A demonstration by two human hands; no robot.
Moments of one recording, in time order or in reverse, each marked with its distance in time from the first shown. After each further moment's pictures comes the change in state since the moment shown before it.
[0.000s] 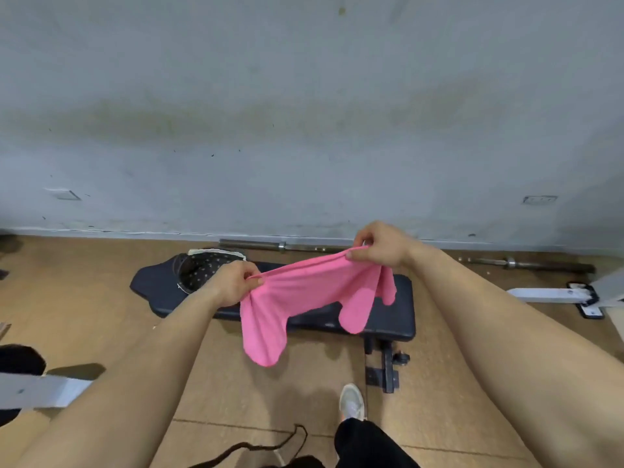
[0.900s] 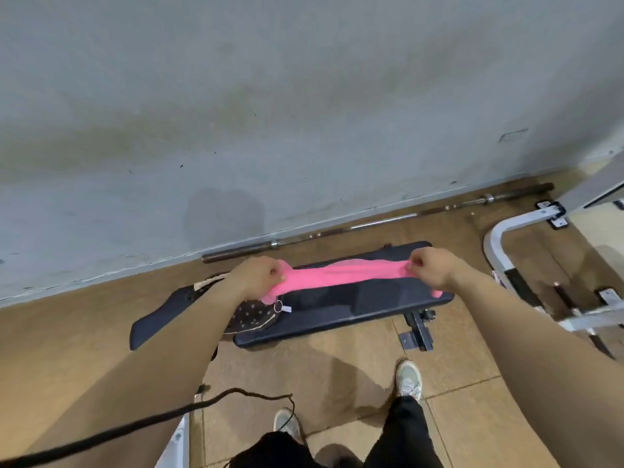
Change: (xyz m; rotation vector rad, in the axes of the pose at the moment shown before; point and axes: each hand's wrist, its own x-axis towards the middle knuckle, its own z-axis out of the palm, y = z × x) left_hand 0.165 -0.130 -0.092 0.320 -0.350 0.293; right_hand 0.083 -0.036 0.108 -0.143 0.029 0.528
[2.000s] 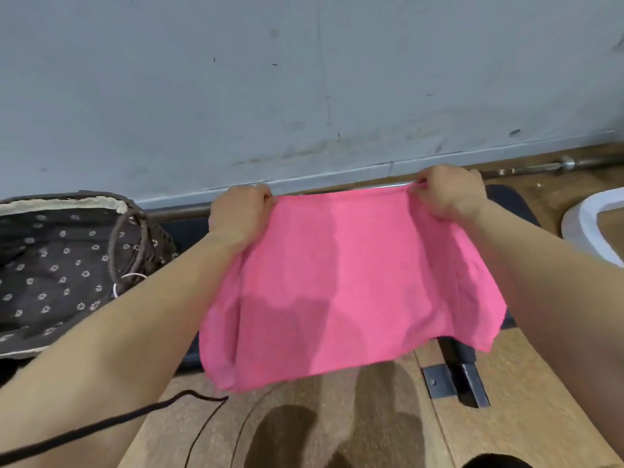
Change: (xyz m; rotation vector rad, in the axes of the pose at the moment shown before) left_hand 0.425 -0.079 0.306 0.163 0.752 -0.094; right_hand 0.423 0.176 0.263 -0.301 0.483 0.013
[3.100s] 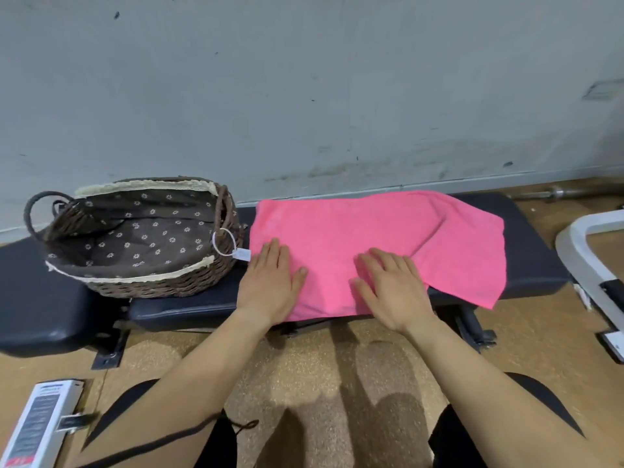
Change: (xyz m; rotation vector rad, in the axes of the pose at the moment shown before) left_hand -0.199 -0.020 -0.014 -0.056 -0.194 0.006; right_hand -0.237 -0.136 0.044 0.180 0.083 -0.289
